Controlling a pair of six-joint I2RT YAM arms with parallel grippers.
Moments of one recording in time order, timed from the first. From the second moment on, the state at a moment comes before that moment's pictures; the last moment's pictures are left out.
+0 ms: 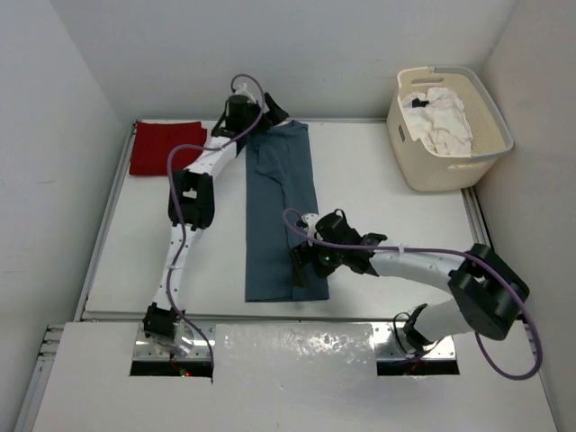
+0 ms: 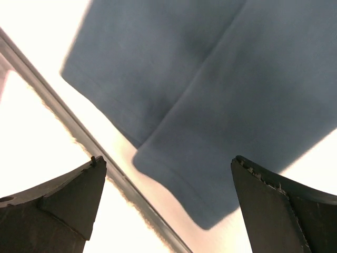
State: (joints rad) left arm -0.23 2.72 2.39 0.01 0.26 -0.69; right arm 0.82 1.43 0.62 -0.09 -0.29 0.35
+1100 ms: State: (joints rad) left arm -0.66 0.60 0.21 -0.46 0.15 -1.11; right arm 0.82 1.09 0.28 -0.05 -0.14 0.68
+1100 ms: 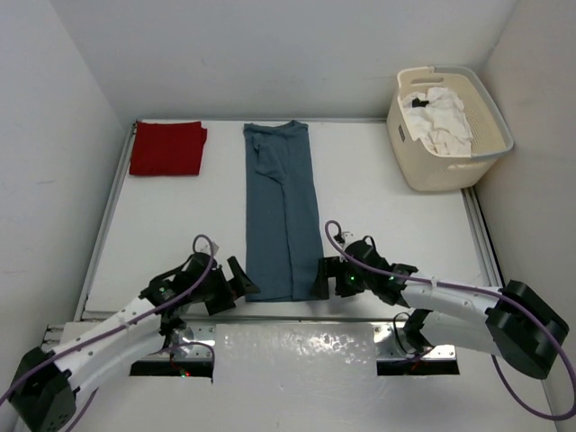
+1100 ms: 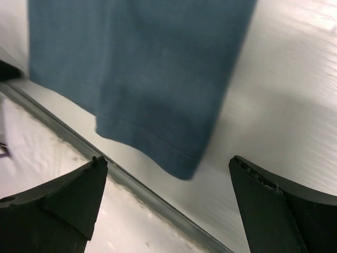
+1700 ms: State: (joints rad) left arm -0.67 0.94 0.21 -0.26 0.19 -1.09; right arm 0.82 1.16 0.26 0.04 -0.17 0.79
